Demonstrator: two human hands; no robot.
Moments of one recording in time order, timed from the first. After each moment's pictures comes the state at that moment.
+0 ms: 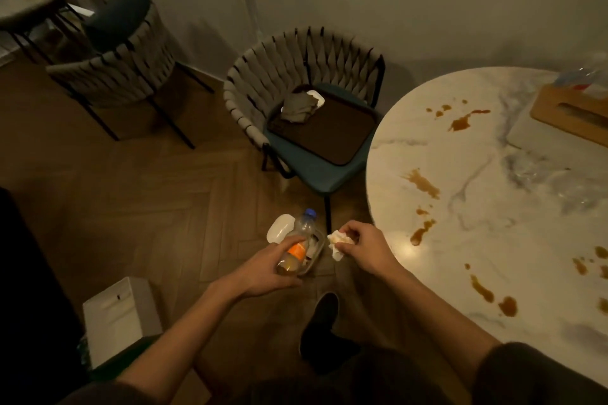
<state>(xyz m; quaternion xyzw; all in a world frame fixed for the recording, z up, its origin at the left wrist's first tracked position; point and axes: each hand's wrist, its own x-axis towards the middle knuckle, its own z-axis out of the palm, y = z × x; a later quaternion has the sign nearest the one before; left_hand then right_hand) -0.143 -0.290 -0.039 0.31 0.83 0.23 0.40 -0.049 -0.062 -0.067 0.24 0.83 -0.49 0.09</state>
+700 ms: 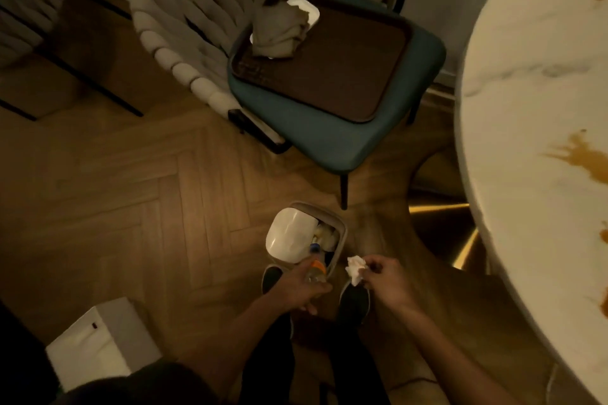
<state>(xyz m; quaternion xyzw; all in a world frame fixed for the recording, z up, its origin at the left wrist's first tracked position) -0.258 -0.255 -0.334 0.03 0.73 0.23 0.64 -0.134 -0.097 -0.344 0.47 0.66 -0.56 0.19</state>
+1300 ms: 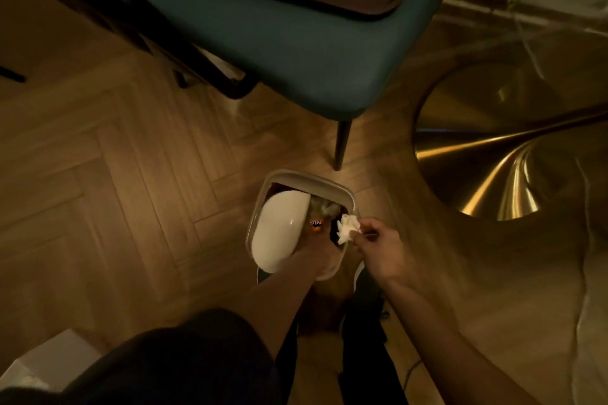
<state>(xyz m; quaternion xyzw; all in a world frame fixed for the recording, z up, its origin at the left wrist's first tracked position) -0.275 -0.218 -0.571 0.24 0.77 -0.02 0.60 -0.174 -0.140 -0.519 0.59 0.61 -0.54 0.06</state>
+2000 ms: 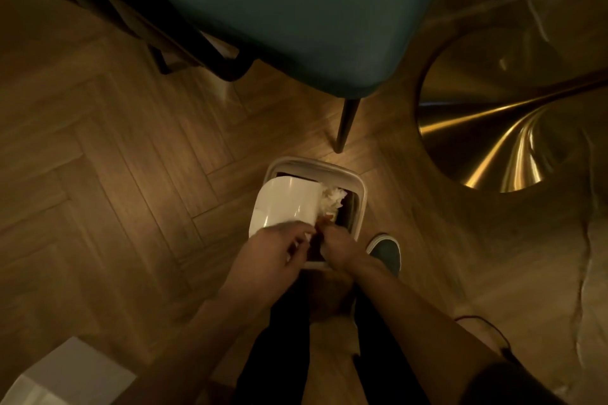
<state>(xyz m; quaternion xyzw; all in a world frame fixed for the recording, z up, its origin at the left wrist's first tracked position) -0.349 -0.292 -0.466 0.38 0.78 0.20 0.46 -0.222 -0.197 -0.594 0.40 0.70 -0.48 0.35</state>
